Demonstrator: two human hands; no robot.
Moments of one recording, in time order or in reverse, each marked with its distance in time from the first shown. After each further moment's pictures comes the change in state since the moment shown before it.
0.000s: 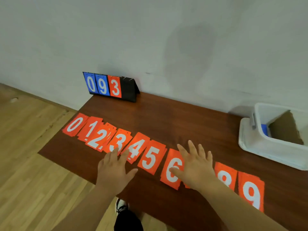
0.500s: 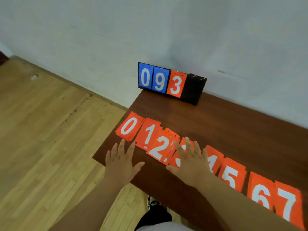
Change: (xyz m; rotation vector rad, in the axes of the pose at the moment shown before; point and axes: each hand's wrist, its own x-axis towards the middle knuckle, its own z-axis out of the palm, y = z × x) left_hand 0.117 -0.300 0.013 -0.040 -0.138 -0.074; right_hand 0.149 -0.319 0.056 -0.100 -0.084 -0.126
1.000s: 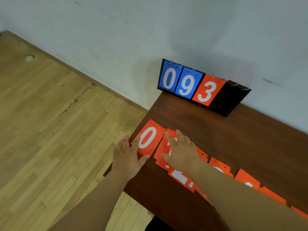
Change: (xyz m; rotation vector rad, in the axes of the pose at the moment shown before) left_hand 0.123 -0.078 0.018 -0.212 -0.051 -0.056; right_hand 0.161 -0.115 -0.015 0.027 -0.136 -0.075
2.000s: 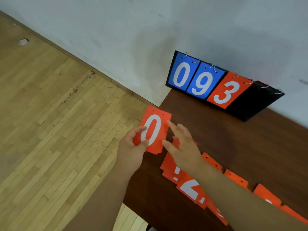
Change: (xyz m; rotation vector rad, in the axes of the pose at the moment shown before) left_hand 0.048 0.017 -0.049 -1.167 0.077 -0.267; right_hand 0.048 -0.019 -0.013 0.750 0.083 -0.067
